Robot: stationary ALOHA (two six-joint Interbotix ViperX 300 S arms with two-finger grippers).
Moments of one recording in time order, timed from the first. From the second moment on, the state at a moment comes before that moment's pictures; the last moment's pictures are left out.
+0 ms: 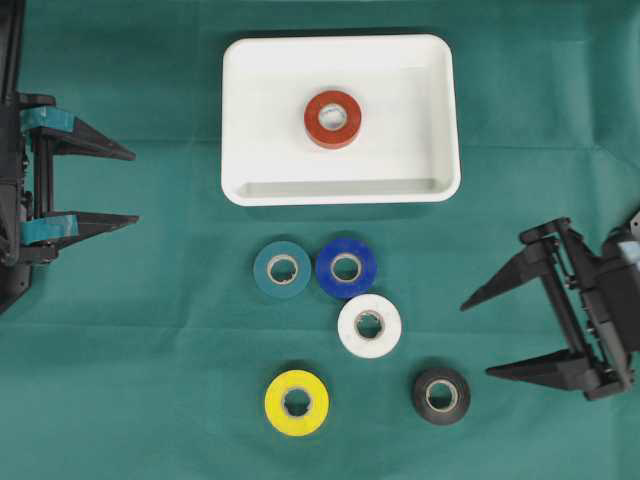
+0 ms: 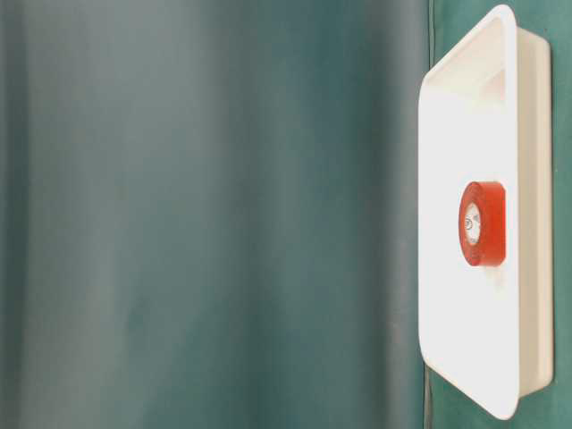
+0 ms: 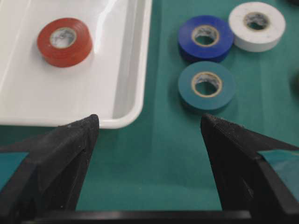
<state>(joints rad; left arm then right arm) 0.12 -0.94 1.12 0.01 0.30 0.07 0.32 -0.56 0.95 0.00 0.03 0.06</state>
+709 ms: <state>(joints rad) 0.10 -0.94 1.12 0.01 0.29 0.07 0.32 -0.42 0.77 0.00 0.35 0.10</state>
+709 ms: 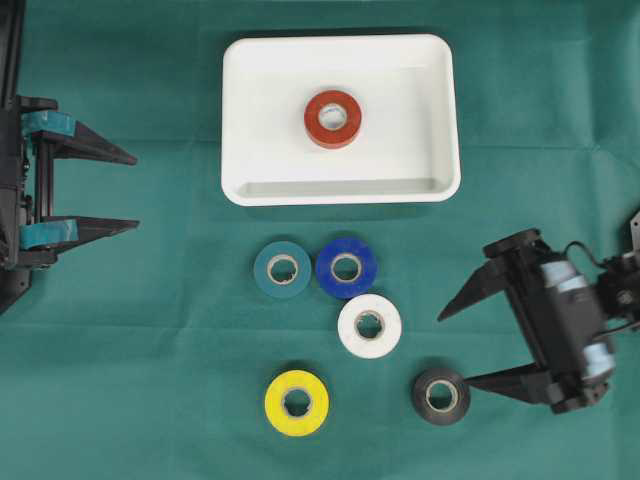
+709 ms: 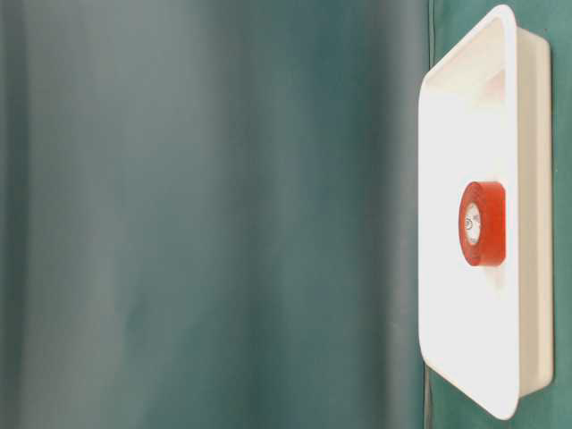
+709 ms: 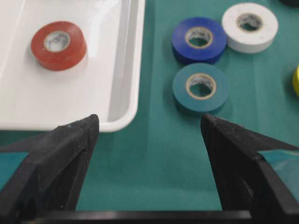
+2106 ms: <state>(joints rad) 0.10 -0.94 1.11 0.01 0.28 0.07 0.35 -0.17 0.54 0.00 0.76 0.15</state>
